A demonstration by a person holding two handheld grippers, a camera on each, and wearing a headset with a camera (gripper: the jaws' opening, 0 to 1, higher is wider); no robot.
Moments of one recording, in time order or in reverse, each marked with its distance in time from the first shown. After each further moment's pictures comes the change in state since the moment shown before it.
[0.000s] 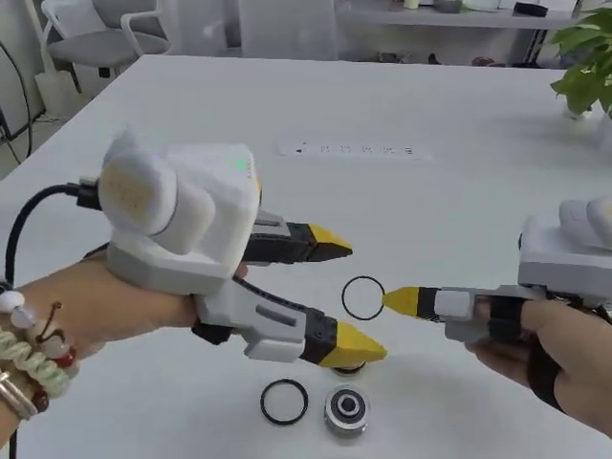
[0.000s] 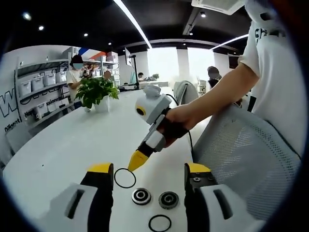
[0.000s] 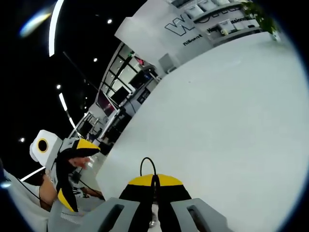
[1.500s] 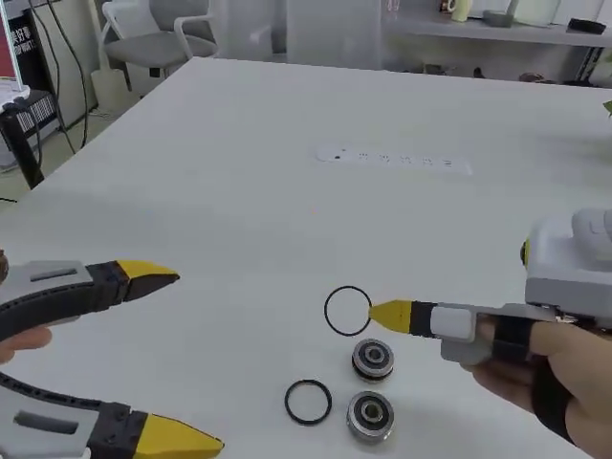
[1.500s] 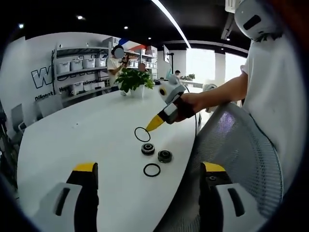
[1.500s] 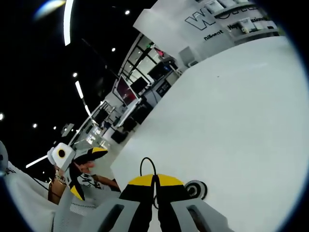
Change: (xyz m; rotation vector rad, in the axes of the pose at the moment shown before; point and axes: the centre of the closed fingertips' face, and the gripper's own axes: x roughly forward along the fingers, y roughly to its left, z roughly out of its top) left arm -0.124 -0.031 -0.067 -0.226 0.048 0.294; right arm 0.018 0.058 -0.018 -0.091 0.087 0.151
